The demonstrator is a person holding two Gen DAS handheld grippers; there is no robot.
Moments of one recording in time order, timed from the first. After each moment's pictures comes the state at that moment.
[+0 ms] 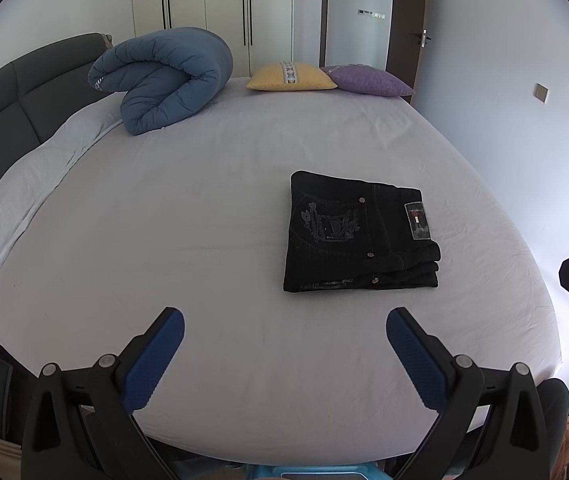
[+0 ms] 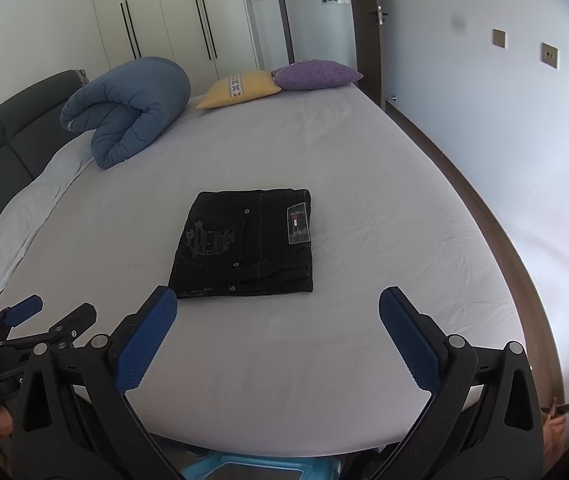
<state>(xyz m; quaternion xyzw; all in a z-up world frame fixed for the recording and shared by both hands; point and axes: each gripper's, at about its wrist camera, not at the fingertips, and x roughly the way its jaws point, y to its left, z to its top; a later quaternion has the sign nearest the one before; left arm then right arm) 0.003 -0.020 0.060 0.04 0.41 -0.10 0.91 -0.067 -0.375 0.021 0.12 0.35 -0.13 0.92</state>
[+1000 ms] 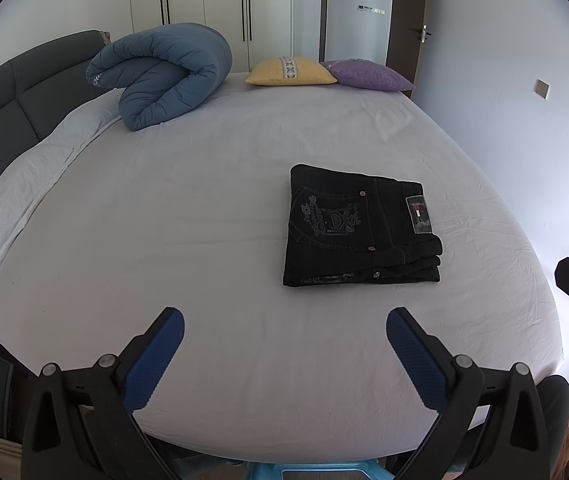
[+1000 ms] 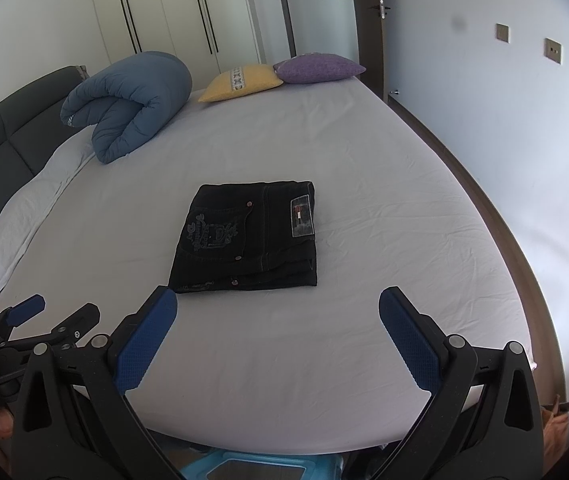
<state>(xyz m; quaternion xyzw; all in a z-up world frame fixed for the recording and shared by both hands) 0.002 -0.021 0.055 0.04 0.41 -0.10 0.90 -0.065 -0.368 0.012 0.12 0.36 -0.13 0.92</state>
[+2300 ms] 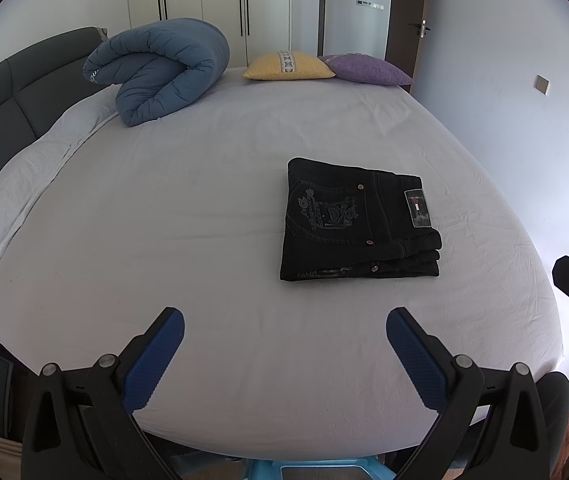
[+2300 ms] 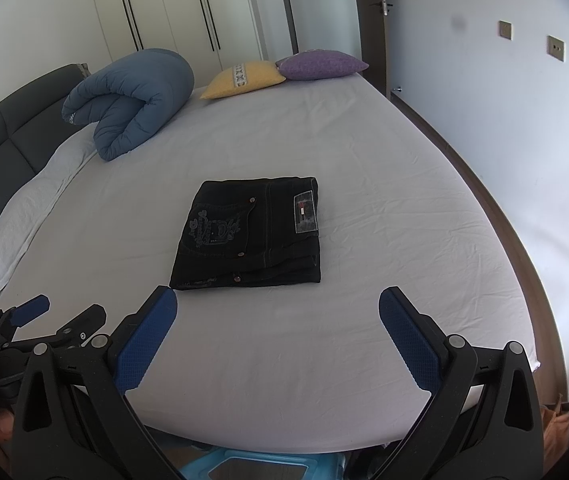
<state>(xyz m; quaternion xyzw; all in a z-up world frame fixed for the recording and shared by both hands) -0.001 -0.020 0.051 0.04 0.42 -0.10 0.90 -0.067 -0.364 0.008 0.12 0.36 -0.12 0.92</state>
